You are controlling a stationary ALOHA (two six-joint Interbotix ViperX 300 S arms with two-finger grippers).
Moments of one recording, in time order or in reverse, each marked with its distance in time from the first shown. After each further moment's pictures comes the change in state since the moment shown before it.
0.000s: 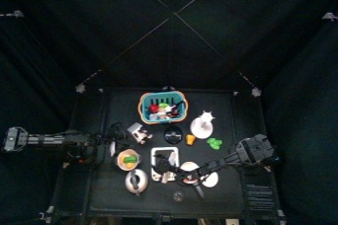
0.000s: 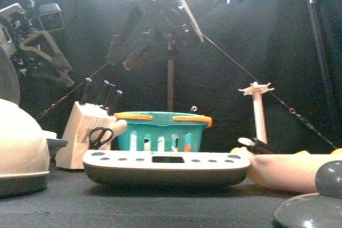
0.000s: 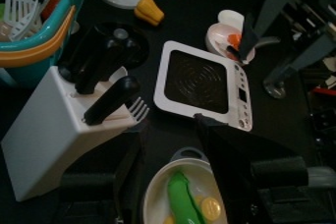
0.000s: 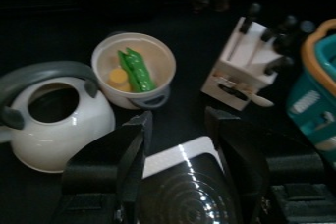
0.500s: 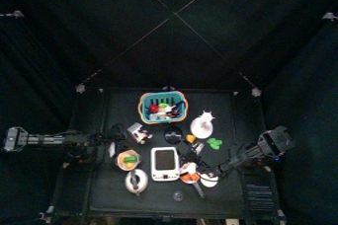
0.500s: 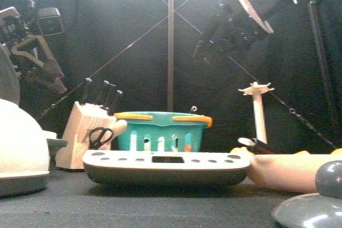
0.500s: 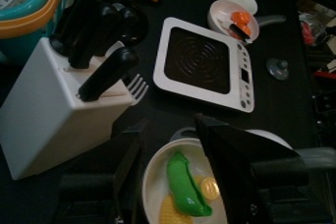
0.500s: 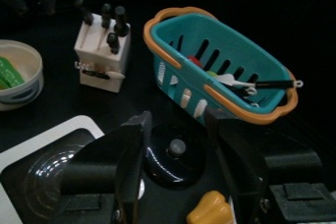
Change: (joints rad) left arm 0.000 -0.002 -0.003 -0.015 0.017 -0.002; right arm 0.101 -0.321 0.443 -0.005 0.351 0.345
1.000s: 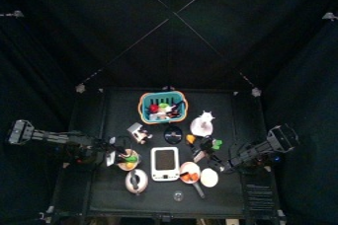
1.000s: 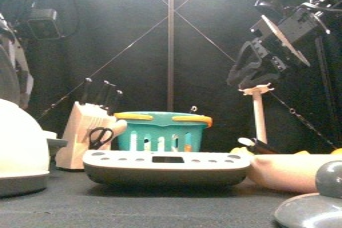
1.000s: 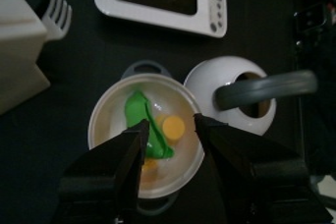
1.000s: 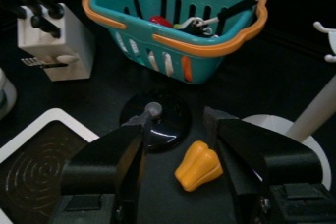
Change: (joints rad) left arm -0.176 0.118 -0.003 0.009 0.304 0.000; right arm -0.061 -0.037 0.049 0.160 -0.021 0.132
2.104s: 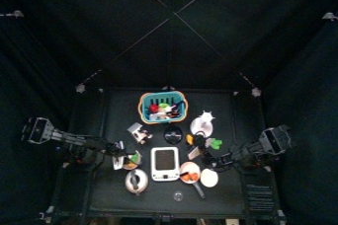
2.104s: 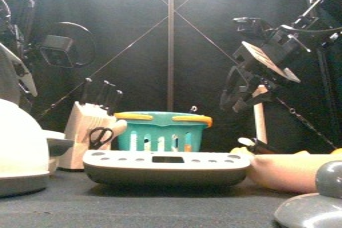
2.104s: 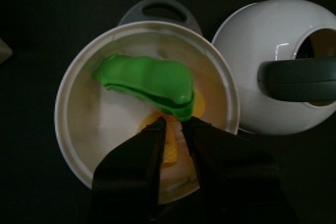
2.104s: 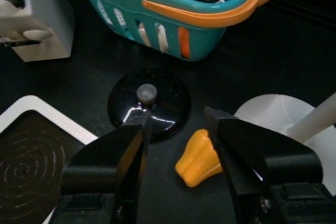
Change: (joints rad) left arm -0.020 0.324 -0.112 0.000 -0.032 -0.005; right arm -0.081 0.098 -0.034 -0.003 -0.112 -0.005
